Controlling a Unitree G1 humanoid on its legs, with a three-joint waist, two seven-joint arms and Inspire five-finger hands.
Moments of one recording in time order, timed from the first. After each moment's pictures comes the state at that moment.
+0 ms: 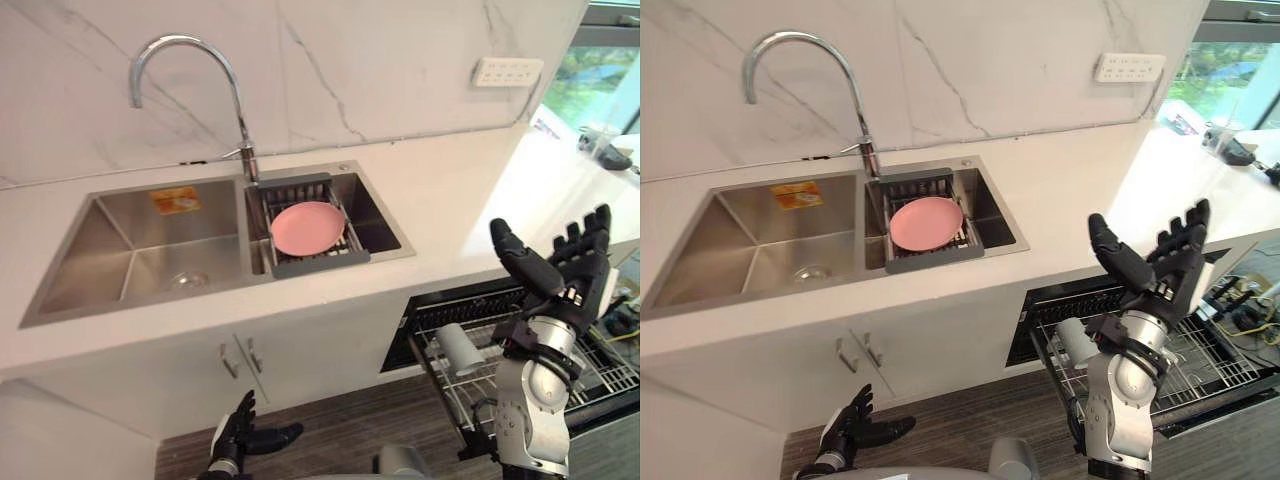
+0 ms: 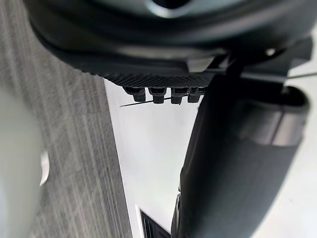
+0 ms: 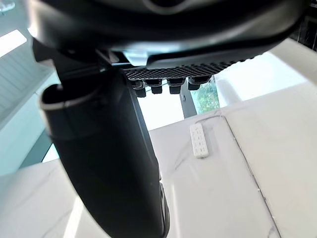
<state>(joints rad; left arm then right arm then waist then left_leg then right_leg) 0.27 0.12 -0.04 0.75 -0.12 -0.21 -0.02 0.11 -0.08 -0.23 -0.26 0.31 -0.19 -0.31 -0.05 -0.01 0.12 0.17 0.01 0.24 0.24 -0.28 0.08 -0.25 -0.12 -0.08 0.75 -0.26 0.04</state>
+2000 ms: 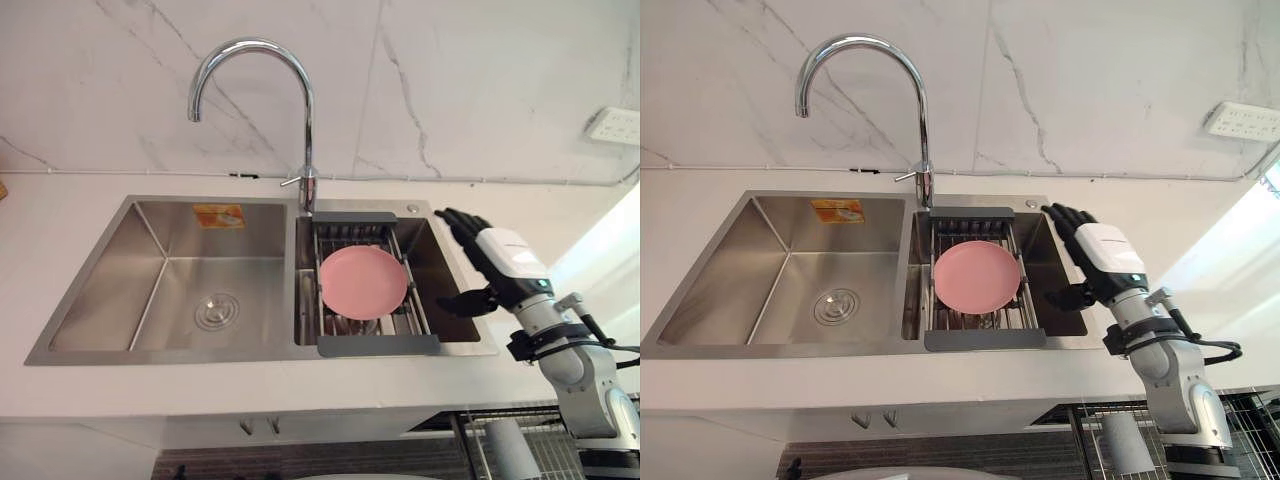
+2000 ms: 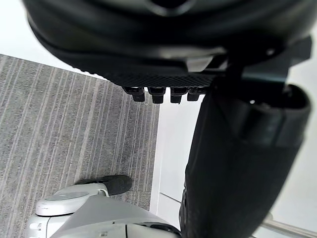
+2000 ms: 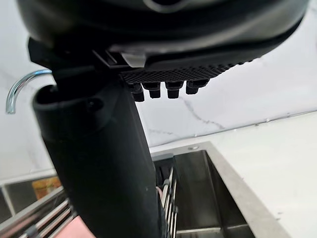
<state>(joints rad) 0.30 0.14 0.26 0.99 0.08 -0.15 0.11 0.05 -0.55 -0.15 -0.13 -0.69 -0.28 0.20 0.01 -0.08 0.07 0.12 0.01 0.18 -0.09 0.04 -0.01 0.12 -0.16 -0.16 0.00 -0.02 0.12</state>
